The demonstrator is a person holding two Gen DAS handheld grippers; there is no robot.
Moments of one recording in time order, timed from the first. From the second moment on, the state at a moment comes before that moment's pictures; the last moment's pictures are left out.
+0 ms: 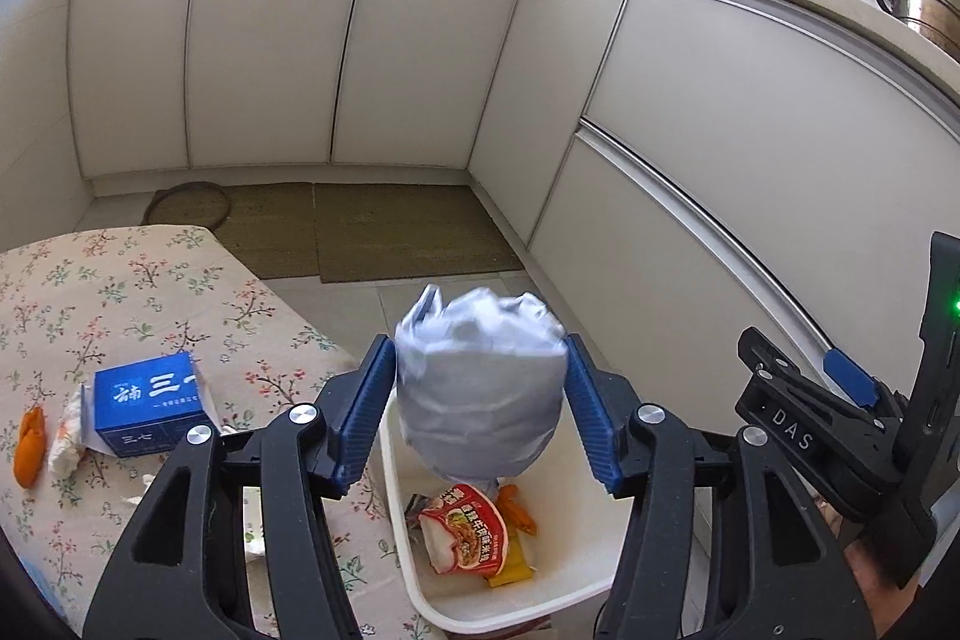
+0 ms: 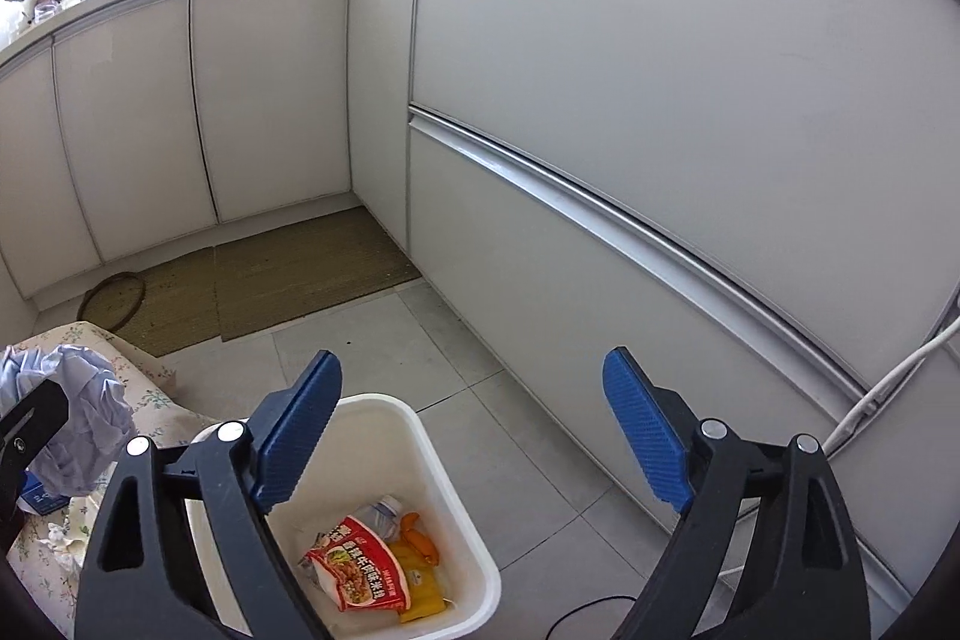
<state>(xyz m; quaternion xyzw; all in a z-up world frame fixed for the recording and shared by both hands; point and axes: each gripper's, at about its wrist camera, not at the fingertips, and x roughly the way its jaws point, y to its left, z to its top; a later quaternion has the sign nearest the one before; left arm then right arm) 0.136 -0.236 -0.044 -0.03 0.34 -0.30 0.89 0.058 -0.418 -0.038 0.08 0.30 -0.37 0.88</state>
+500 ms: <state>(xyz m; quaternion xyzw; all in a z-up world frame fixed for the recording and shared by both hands) 0.133 -0.223 -0.042 0.00 0.32 -0.21 0.92 0.052 -0.394 -0.026 0.05 0.27 -0.36 0.89</state>
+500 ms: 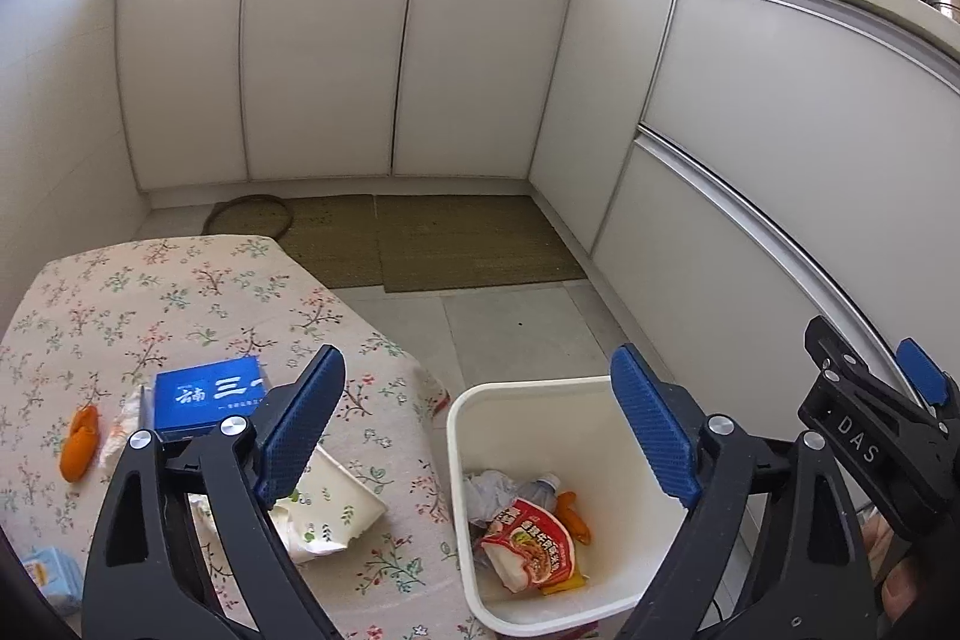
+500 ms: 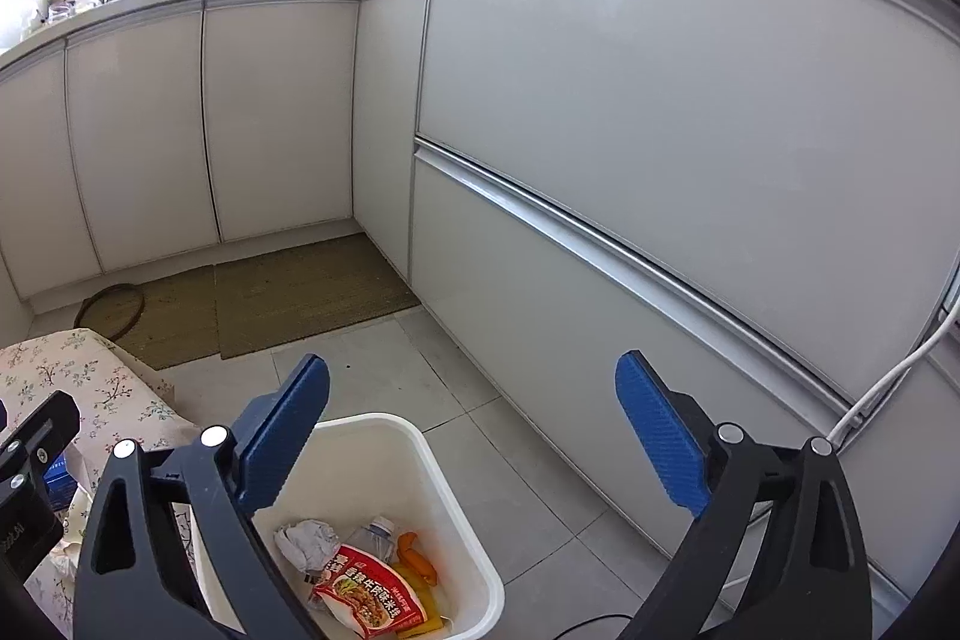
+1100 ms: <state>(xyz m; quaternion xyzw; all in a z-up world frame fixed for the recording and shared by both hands) 0.139 -0.124 -0.030 -0.03 0.33 -0.10 0.94 0.084 -0.306 -0.014 0.03 0.26 -0.27 0.92</state>
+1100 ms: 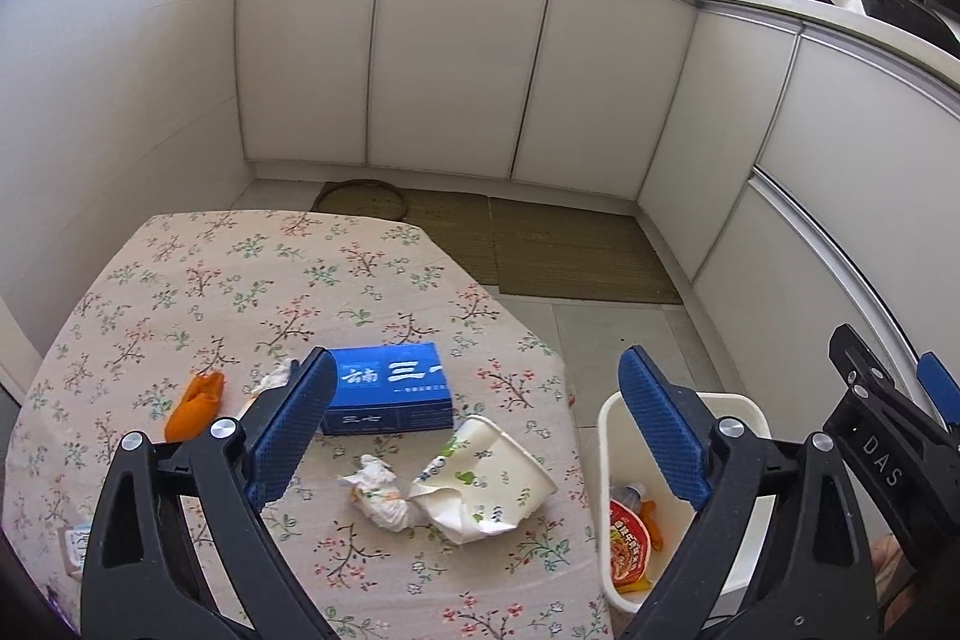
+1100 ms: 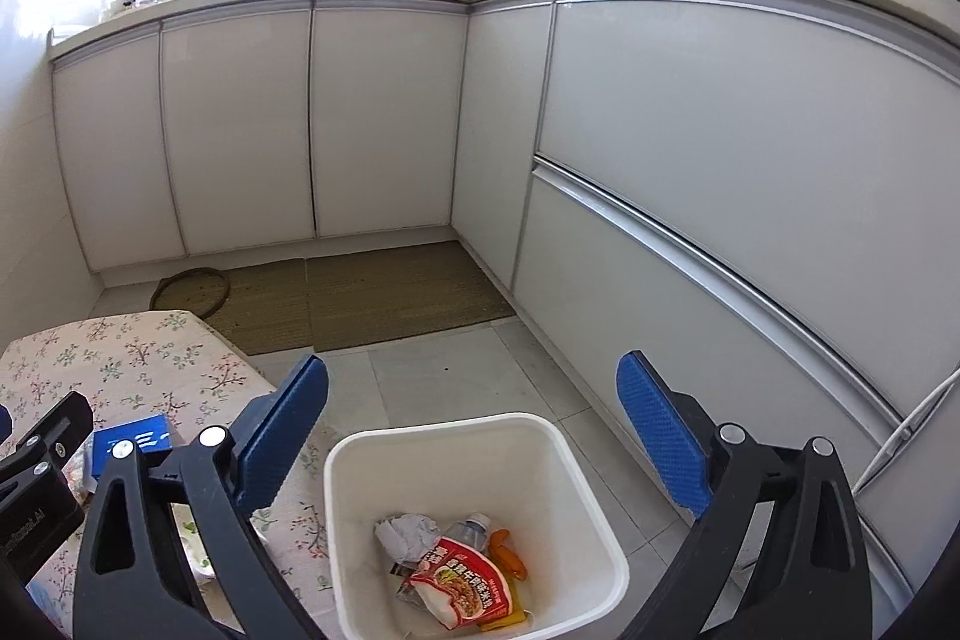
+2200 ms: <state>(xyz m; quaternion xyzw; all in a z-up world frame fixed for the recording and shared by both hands) 0.110 0.104 -0.058 -0.05 0.40 0.14 0.91 0.127 -0.082 -0.053 -0.08 0.33 -0.02 0.94</state>
